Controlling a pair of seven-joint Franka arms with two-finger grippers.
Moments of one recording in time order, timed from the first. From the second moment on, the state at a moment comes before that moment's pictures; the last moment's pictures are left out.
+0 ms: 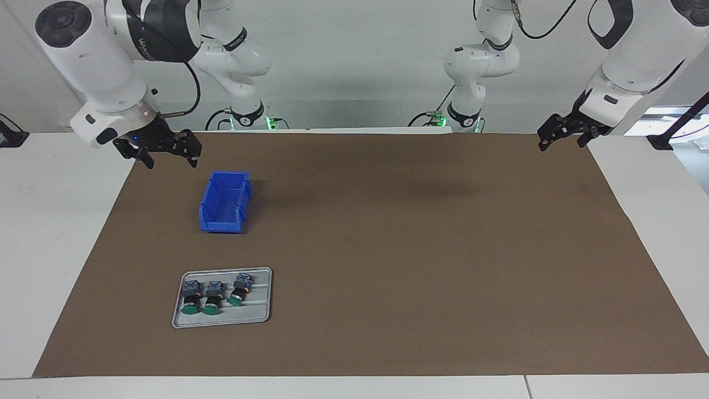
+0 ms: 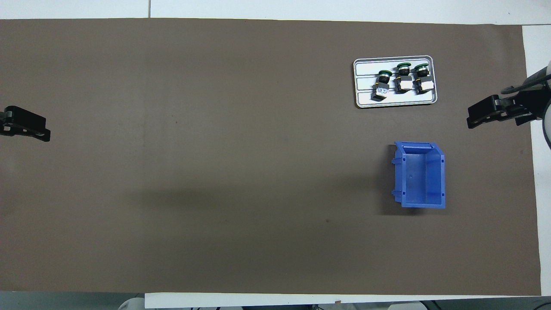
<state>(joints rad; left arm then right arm) 0.00 -0.04 -0.08 -1.62 0.01 1.44 -0.06 -0.12 0.06 0.11 -1.57 -0.03 1.50 -0.03</state>
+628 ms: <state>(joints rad) 0.00 -0.04 -0.08 -1.62 0.01 1.44 -0.06 -0.12 0.06 0.11 -1.57 -0.03 1.50 -0.03</state>
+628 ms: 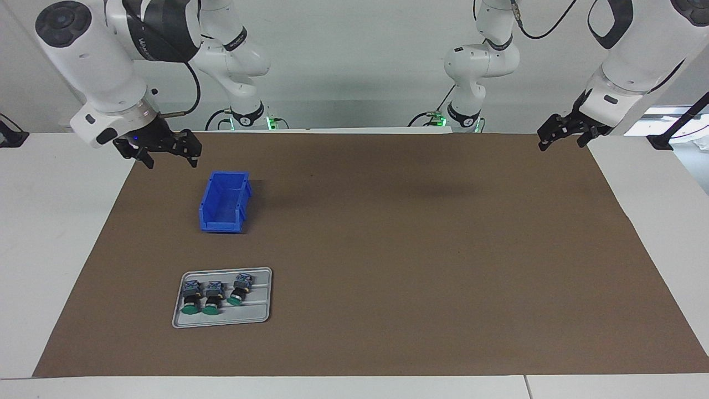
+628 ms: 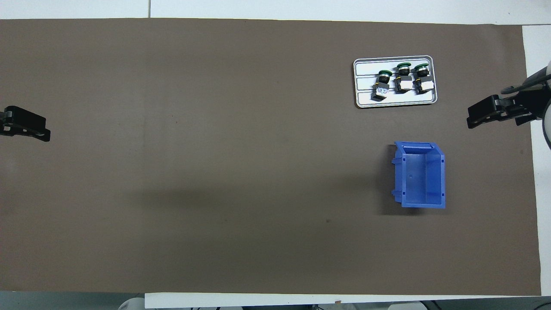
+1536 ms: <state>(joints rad) 0.00 -0.04 -0.08 -1.62 0.01 1.44 -0.07 -0.05 0.38 0.12 -1.63 -0.03 2.02 -0.05</state>
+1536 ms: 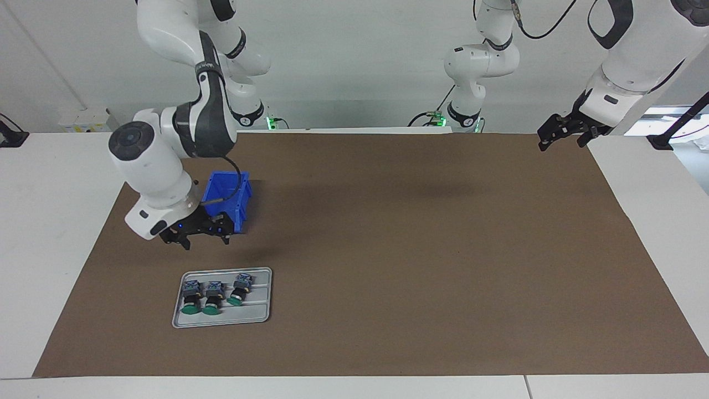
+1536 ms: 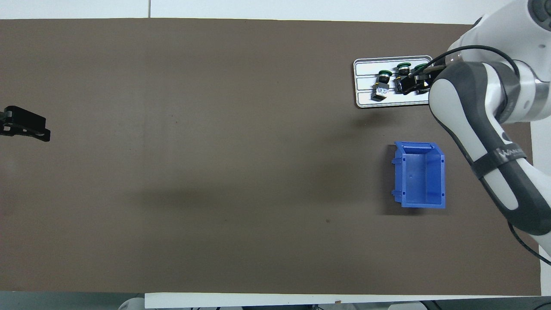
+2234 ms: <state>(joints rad) 0.00 -0.04 -0.08 -1.62 0.01 1.44 -0.07 0.02 0.52 0.12 -1.59 -0.06 2.15 0.07</state>
